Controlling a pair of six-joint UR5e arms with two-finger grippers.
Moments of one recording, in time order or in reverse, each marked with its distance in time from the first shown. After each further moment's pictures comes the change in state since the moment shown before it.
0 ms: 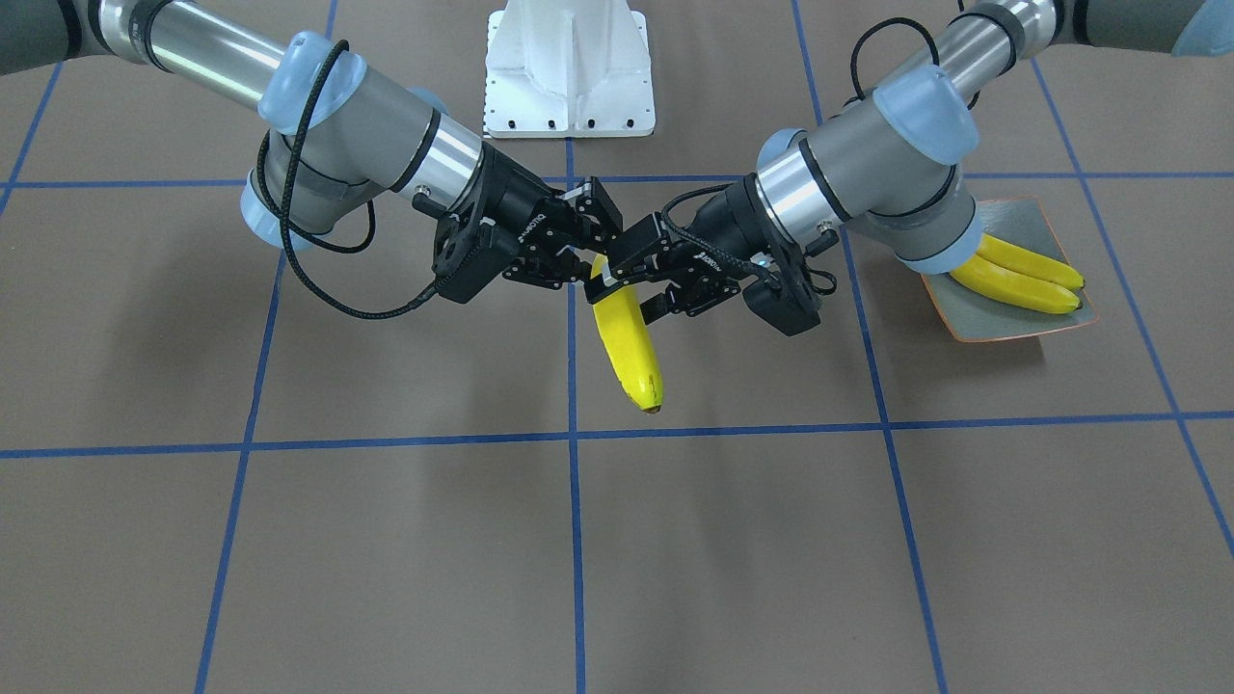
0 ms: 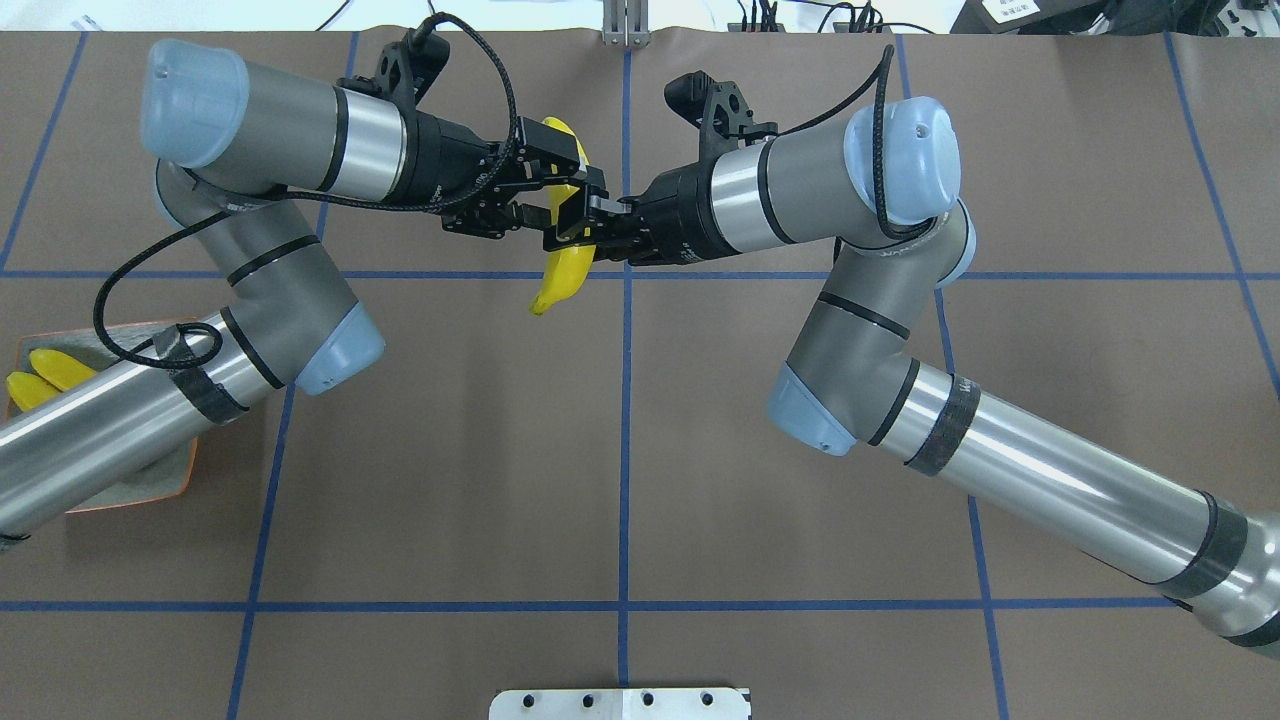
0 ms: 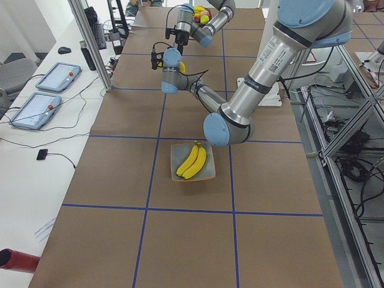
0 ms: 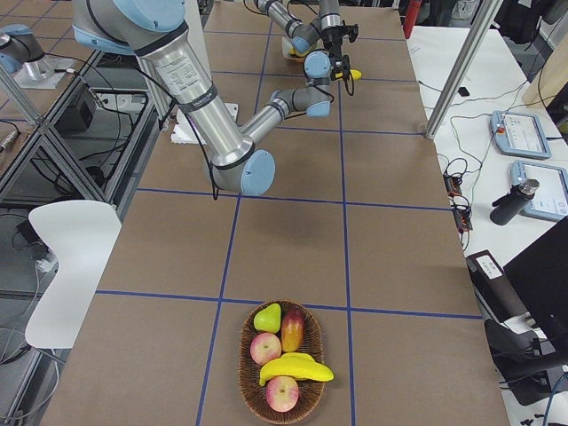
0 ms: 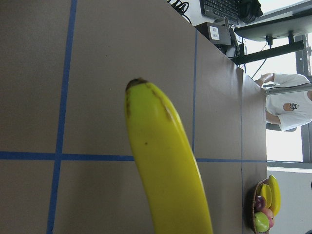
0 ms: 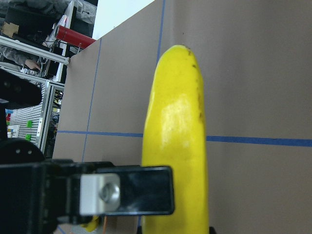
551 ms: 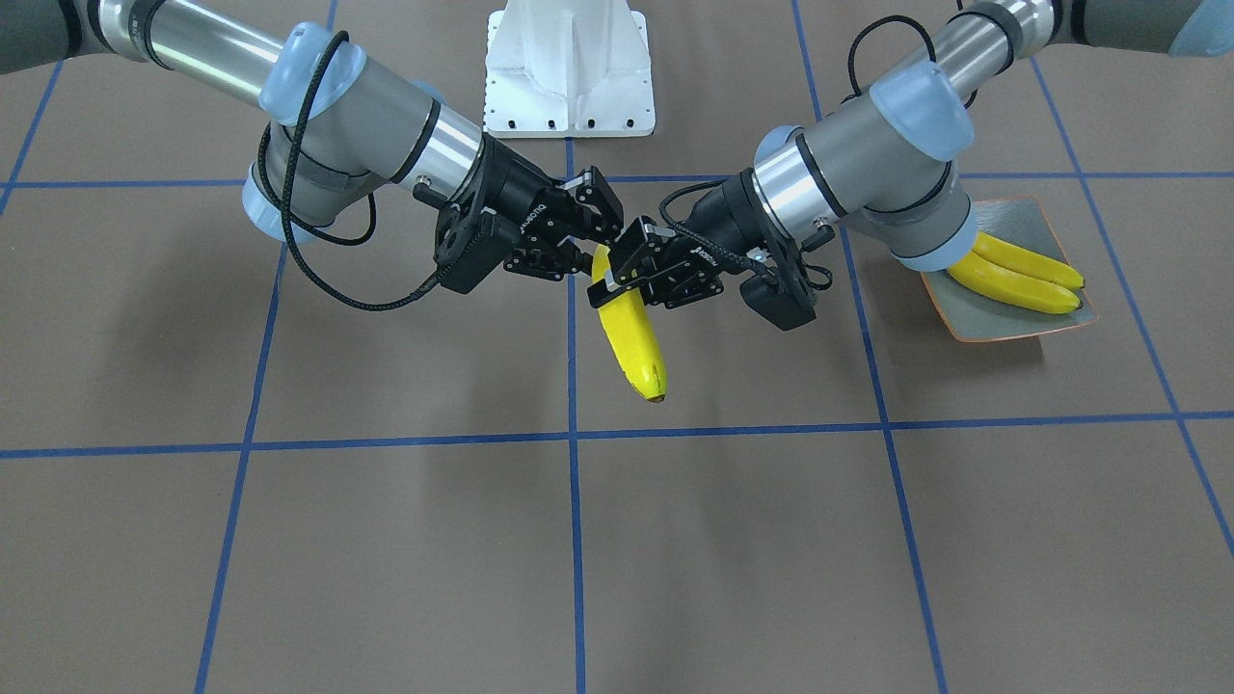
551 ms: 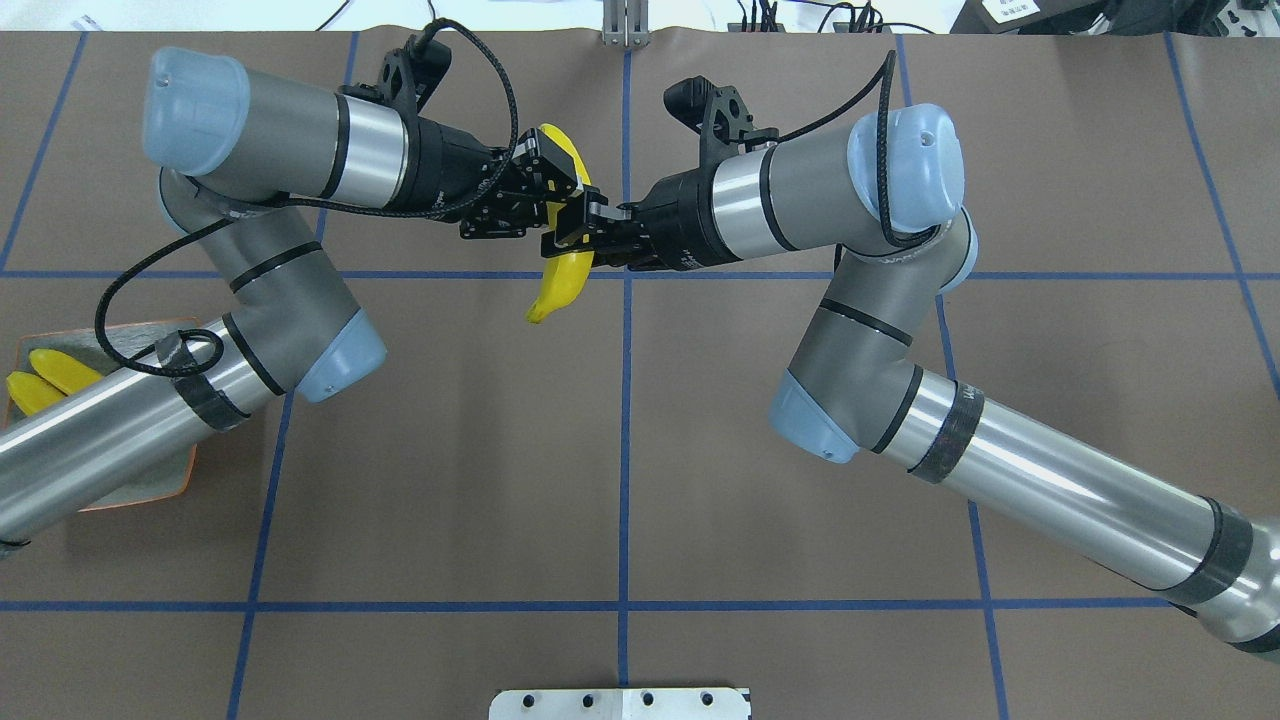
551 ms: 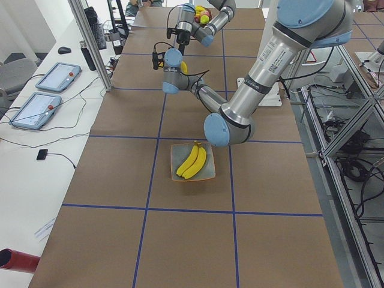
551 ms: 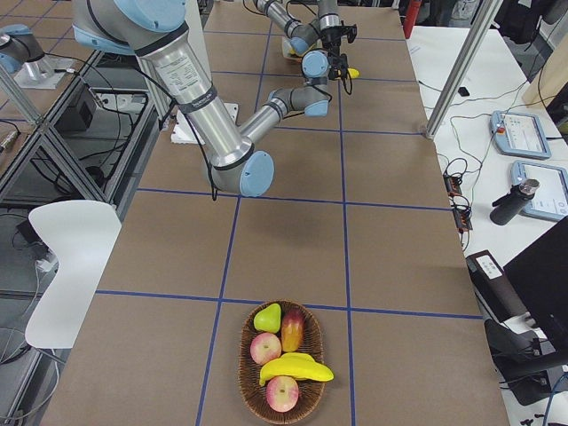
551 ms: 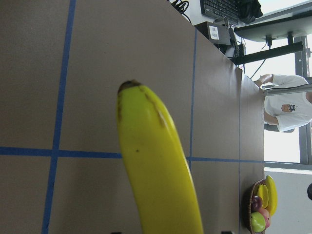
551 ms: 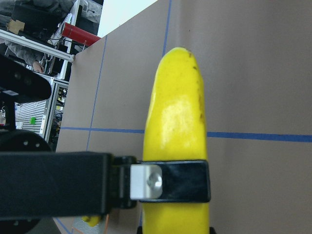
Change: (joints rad) left arm 0.013 0.007 -0.008 -0.014 0.005 -0.028; right arm -0.004 -0.008 0.021 -0.005 -0.003 -0.005
